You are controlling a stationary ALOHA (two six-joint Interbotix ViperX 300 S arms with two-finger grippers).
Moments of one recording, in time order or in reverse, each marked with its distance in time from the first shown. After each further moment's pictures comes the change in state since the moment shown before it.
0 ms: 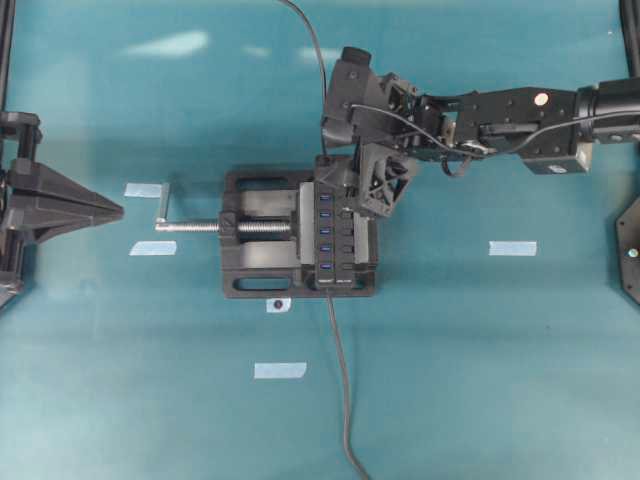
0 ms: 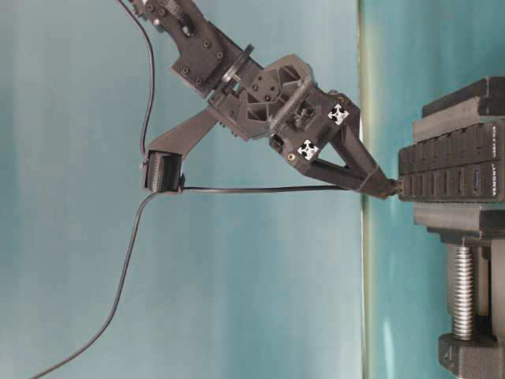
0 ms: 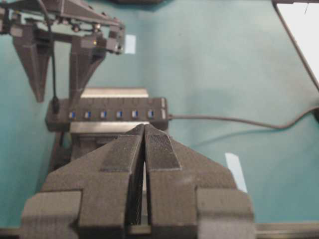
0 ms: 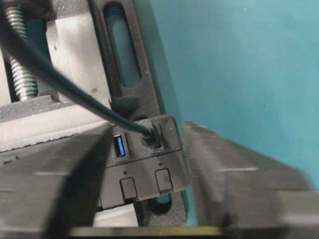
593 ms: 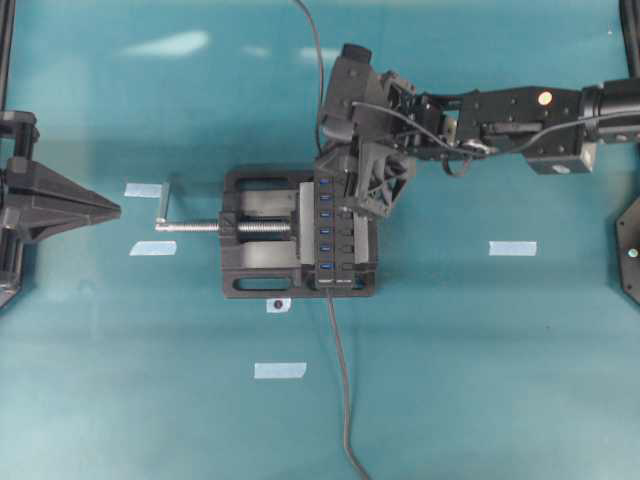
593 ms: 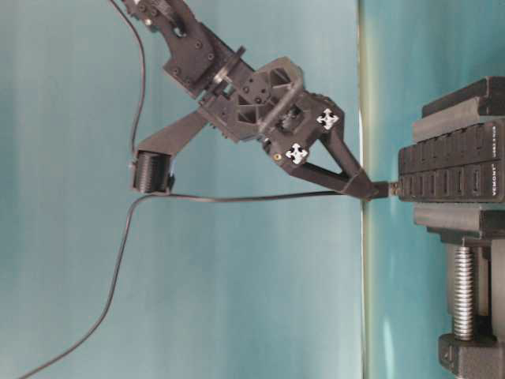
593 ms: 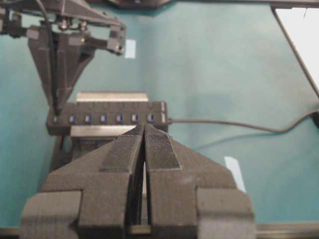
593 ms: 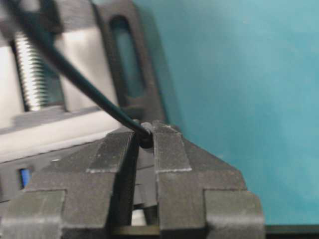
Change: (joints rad) left arm 0.000 -0.014 0.000 0.000 0.000 0.000; right arm 0.015 -0.017 -0.008 0.006 -0.002 0.002
